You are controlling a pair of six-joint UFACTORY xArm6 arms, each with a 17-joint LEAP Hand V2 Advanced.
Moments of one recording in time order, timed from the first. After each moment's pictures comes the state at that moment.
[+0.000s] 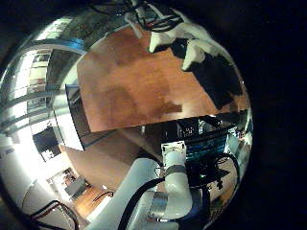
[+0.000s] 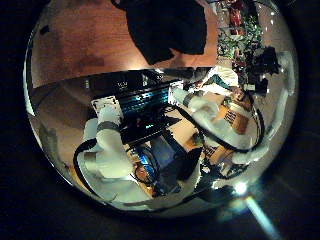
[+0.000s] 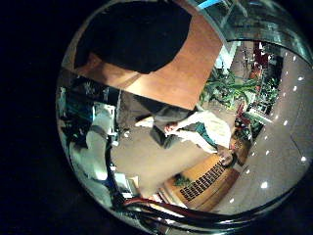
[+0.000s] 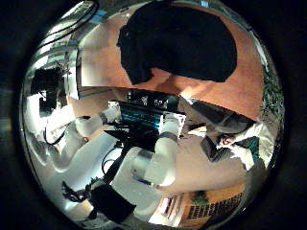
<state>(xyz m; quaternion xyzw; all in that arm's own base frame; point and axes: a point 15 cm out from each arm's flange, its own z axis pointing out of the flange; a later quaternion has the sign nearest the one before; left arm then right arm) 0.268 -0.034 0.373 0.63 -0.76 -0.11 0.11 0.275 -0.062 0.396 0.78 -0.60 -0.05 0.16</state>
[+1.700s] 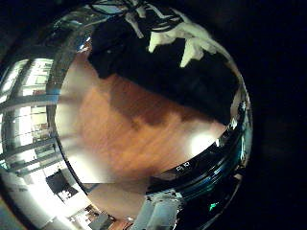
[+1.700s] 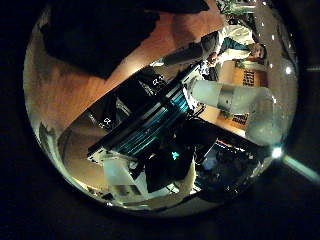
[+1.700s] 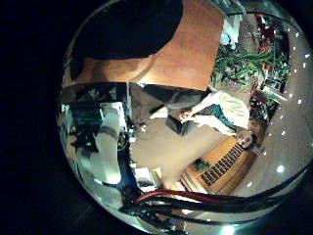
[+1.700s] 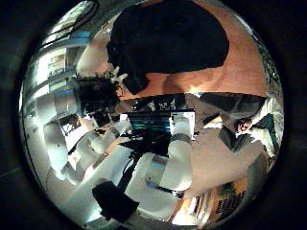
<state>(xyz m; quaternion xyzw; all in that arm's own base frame) 0.271 -0.224 0.172 0.44 -0.89 -0.09 0.03 0.260 -0.090 0.379 0.70 -0.70 -0.11 0.14</state>
